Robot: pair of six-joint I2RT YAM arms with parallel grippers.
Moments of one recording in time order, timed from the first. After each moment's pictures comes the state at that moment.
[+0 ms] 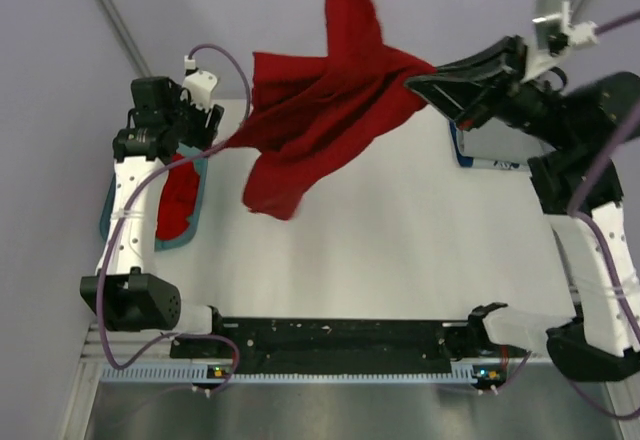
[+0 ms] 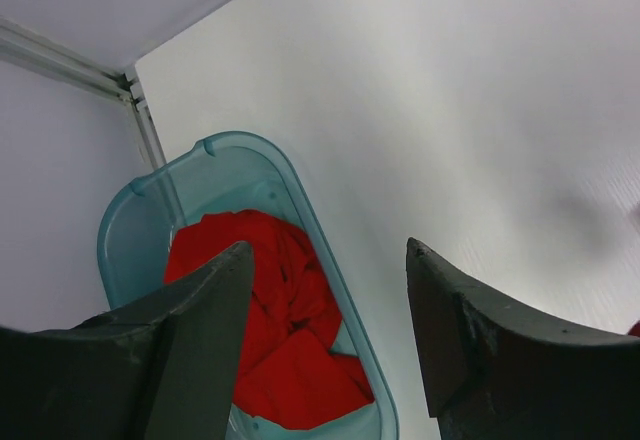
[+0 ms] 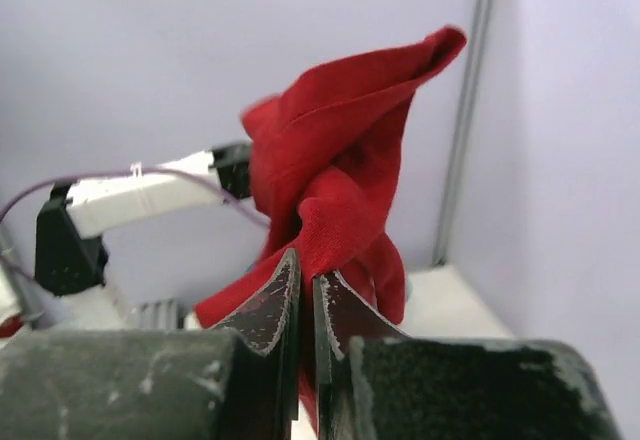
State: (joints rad) left arm 0.05 1.41 1.57 -0.73 0.23 0.48; right arm 0.45 1.25 1.77 -0.09 -0.82 0.35
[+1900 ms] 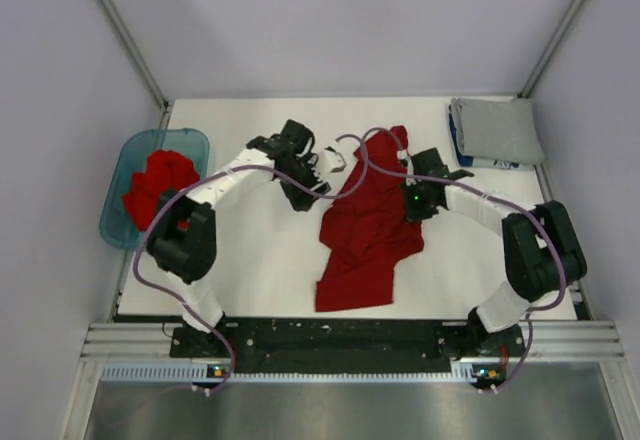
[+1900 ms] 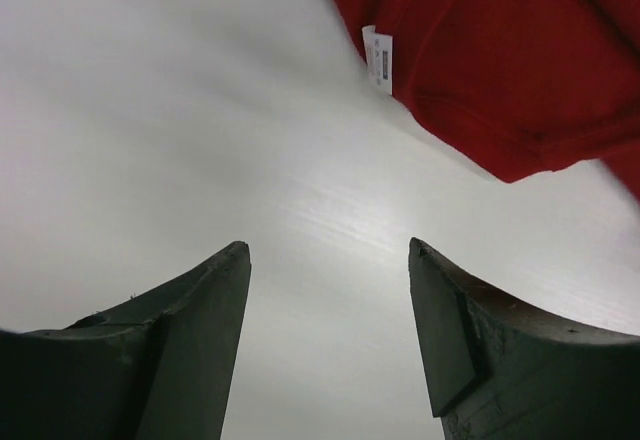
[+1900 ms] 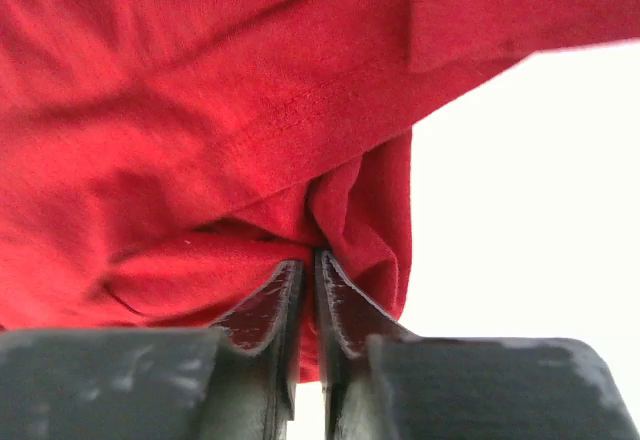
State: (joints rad) left arm -0.47 1.75 1.39 -0.78 0.23 0.60; right arm 0.43 1.60 0.93 -0.46 -0.09 0.16
